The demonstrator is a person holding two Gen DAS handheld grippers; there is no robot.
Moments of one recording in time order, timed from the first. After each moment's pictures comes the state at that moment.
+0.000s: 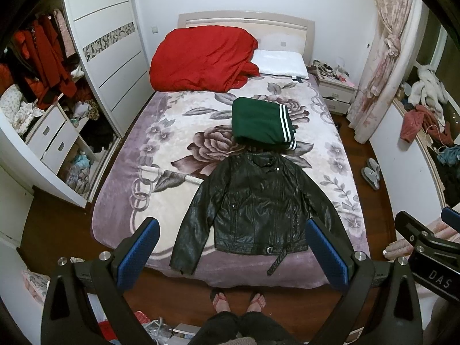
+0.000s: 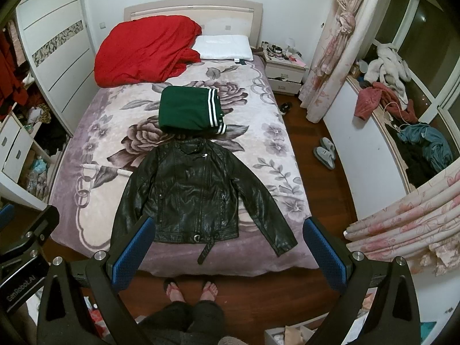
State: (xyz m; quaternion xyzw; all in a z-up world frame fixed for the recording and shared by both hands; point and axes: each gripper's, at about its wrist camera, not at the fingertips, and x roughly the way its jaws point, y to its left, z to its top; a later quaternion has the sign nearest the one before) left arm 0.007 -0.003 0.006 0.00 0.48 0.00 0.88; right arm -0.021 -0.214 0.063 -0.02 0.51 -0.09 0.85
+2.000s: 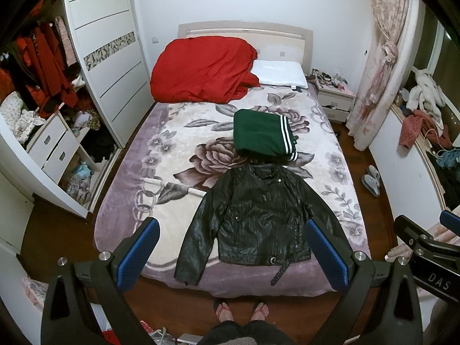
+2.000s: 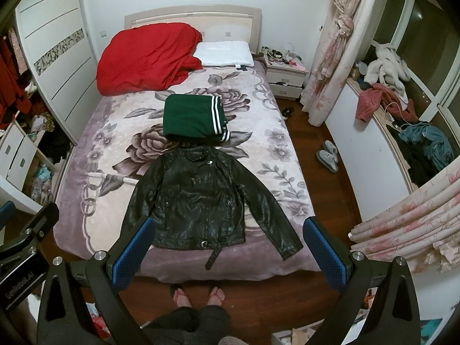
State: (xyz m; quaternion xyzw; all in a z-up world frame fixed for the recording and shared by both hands) left arm 0.009 0.001 0.031 0.00 0.46 -0.01 0.89; right arm -0.017 -0.201 0.106 -0.01 0.50 -0.09 0.86
